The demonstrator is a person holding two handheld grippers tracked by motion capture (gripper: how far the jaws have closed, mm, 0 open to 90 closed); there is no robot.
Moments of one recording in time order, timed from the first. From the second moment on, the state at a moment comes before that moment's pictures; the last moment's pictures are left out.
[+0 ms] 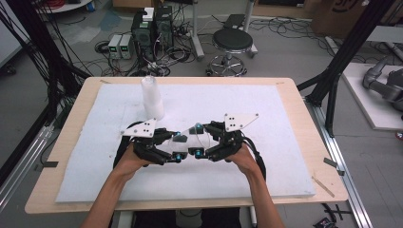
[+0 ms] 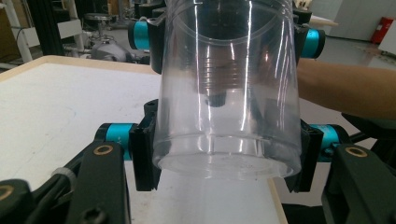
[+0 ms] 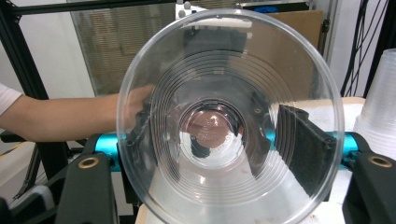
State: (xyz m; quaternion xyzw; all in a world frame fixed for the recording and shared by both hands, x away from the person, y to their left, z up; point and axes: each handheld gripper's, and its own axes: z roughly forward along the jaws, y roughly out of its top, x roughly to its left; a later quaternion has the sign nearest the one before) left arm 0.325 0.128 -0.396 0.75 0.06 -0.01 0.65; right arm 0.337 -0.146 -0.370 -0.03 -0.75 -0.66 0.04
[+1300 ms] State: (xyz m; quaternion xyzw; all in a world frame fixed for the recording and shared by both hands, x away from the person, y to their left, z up) left arm 0.292 0.214 -0.428 0.77 0.28 0.17 0.55; right arm 0.363 -0.163 -0.360 -0.18 -0.87 -0.46 -0.05
